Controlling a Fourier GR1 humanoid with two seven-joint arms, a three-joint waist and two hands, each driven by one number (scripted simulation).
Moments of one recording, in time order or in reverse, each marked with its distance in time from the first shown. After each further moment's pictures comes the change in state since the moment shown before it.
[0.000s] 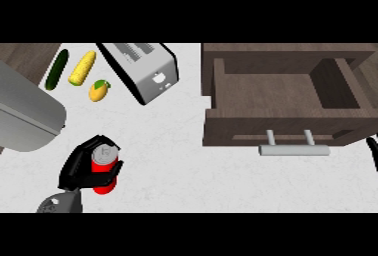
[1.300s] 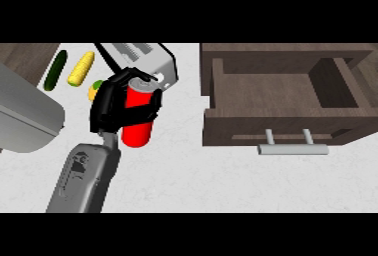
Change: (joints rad) left arm -0.303 -0.114 -0.212 -0.387 0.017 0.499 0.490; right arm 0.046 -0.004 0.001 -0.077 -0.034 -0.014 0.023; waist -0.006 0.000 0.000
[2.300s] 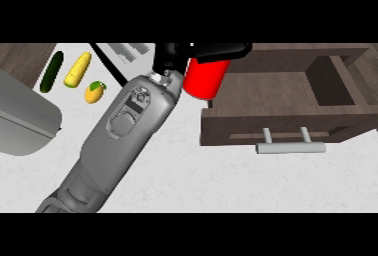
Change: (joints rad) left arm -0.602 -0.001 -0.201 0.261 0.057 0.332 0.247; right arm -0.014 -0.009 -0.020 0.004 -0.002 0.007 0.007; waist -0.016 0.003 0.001
